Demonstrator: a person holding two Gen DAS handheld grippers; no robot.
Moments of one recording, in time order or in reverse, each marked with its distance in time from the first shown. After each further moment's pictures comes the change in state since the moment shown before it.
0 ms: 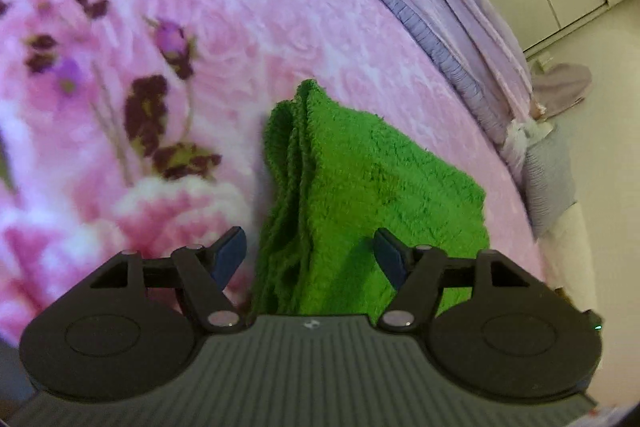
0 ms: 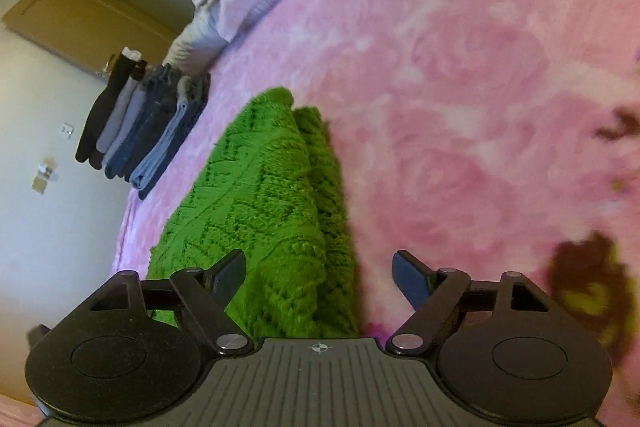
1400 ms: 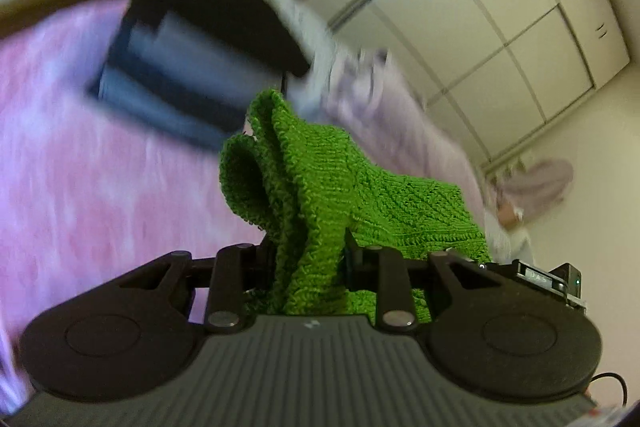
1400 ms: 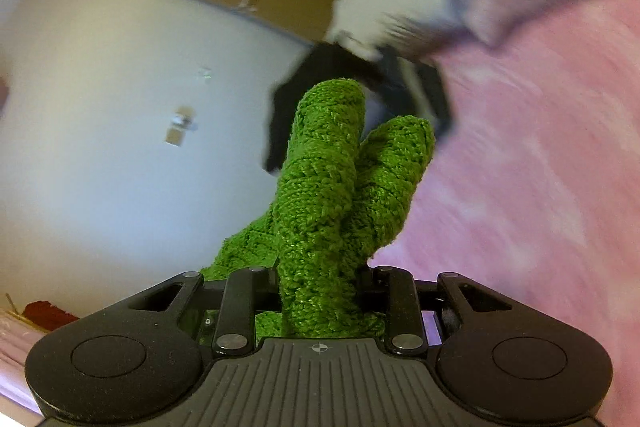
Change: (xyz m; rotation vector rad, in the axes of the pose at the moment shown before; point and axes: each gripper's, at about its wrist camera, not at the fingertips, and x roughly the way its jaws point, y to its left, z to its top) left arm -0.148 -0.134 0.265 -0.013 -0.276 0.017; right arm 0.101 0.318 0.235 -0.133 0.278 0.385
